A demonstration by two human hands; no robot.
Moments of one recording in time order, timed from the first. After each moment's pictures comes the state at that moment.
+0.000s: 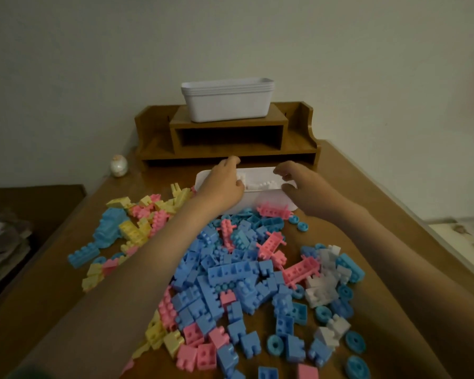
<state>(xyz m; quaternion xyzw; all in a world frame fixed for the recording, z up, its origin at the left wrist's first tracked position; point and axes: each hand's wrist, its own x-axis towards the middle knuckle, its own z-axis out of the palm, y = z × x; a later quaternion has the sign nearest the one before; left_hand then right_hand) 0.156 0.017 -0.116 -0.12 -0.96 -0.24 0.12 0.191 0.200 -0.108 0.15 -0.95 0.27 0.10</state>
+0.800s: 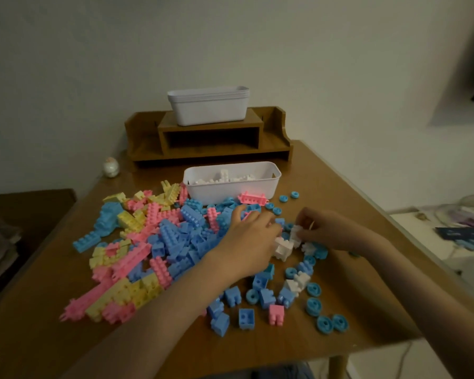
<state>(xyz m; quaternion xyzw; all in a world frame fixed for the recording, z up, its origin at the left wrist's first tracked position) 0.300 0.063 -0.142 -0.36 -0.93 -0.03 0.11 0.295 0.257 -0.127 0.04 -0.97 0.22 -0.10</state>
